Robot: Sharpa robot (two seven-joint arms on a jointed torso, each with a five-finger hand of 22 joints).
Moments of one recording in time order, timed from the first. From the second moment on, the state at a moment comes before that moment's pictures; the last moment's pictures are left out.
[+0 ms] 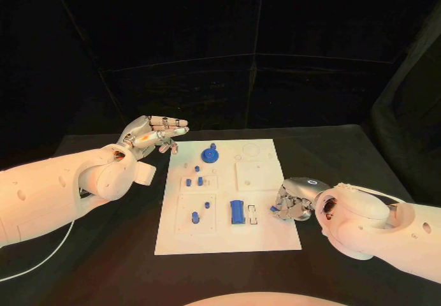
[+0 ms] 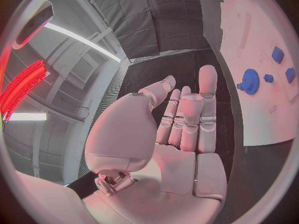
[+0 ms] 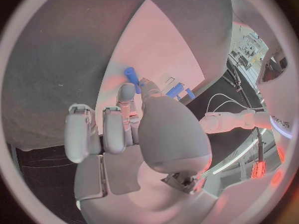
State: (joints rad) left arm 1.28 -0.83 -0.16 1.41 -0.05 -0.17 0.43; left_hand 1.29 -0.09 0.47 -0.11 0.04 0.98 0.19 0.10 0.07 1.02 0.13 0.16 0.07 1.35 0.03 1.11 0.72 0.17 1.22 0.13 0.70 0.72; right arm 1.01 -1.06 -0.04 1.89 -1.60 -0.19 -0.57; right_hand 1.38 -0.04 0.03 0.23 0.37 1.08 0.08 0.15 0.29 1.32 0.00 0.72 0.93 1.47 -0.07 1.38 1.27 0.04 1.45 0.05 1.46 1.31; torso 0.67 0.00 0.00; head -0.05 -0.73
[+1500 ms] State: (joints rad) left arm 1.28 -0.83 -0.16 1.41 -0.05 -0.17 0.43; left_hand 1.29 -0.09 0.47 -0.11 0.04 0.98 0.19 0.10 0.07 1.02 0.13 0.16 0.07 1.35 0.03 1.11 0.72 0.17 1.22 0.13 0.70 0.72; right arm 1.00 -0.96 -0.04 1.87 -1.32 -0.32 -0.60; right_hand 1.22 -0.12 0.12 0.29 0.58 1.13 0.07 0.15 0.28 1.36 -0.01 0.75 0.95 1.47 -0.07 1.40 1.29 0.04 1.46 0.04 1.49 1.31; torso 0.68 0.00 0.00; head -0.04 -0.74
